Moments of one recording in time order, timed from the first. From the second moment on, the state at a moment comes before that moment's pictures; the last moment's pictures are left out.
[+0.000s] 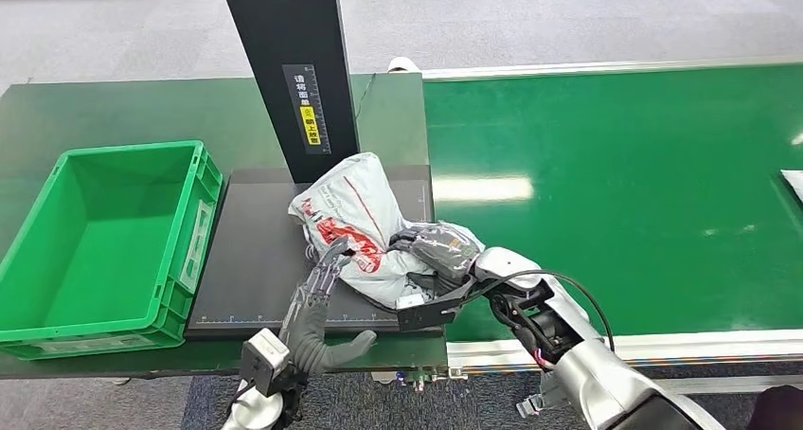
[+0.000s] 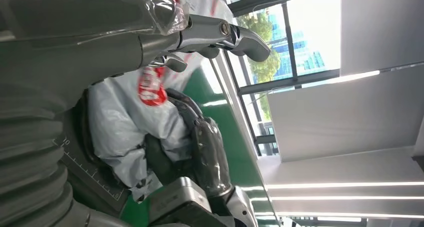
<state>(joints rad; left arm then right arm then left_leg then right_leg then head) -0.15 -0.13 -0.30 -1.07 -0.22 -0.11 -0.67 -0.66 -0.03 0.72 -0.63 0.97 0.03 -0.60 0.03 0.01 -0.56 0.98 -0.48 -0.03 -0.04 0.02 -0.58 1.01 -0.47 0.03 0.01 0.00</state>
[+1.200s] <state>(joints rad) -0.18 -0.14 -0.32 -1.05 -0.18 -0.10 -0.67 -0.68 0.07 0.91 -0.49 0.82 -0.37 -0.60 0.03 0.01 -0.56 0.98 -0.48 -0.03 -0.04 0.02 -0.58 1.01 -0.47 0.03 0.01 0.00</state>
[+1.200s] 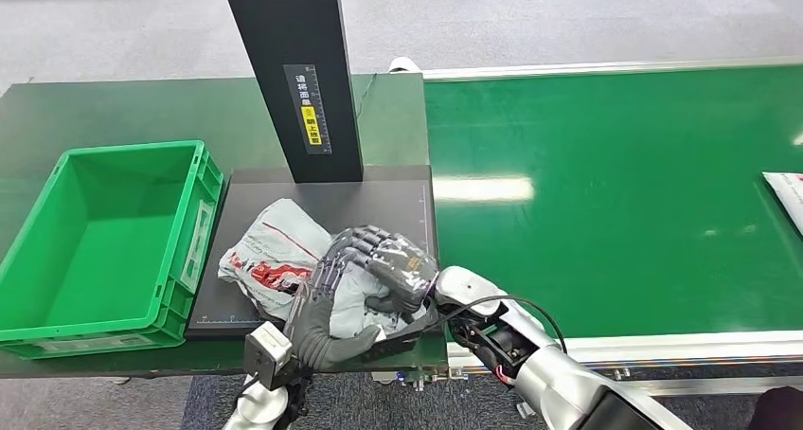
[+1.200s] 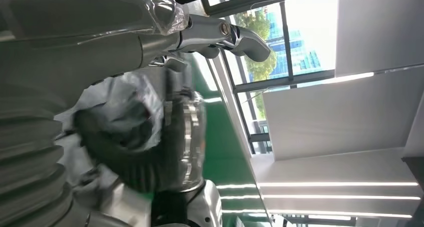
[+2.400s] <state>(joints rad) -0.18 -0.13 -0.32 -1.05 -0.12 -0.13 -0.67 -0.47 -0.01 0.55 -0.70 0.32 -0.35 -0.70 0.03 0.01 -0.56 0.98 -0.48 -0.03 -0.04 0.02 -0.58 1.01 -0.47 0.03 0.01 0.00</state>
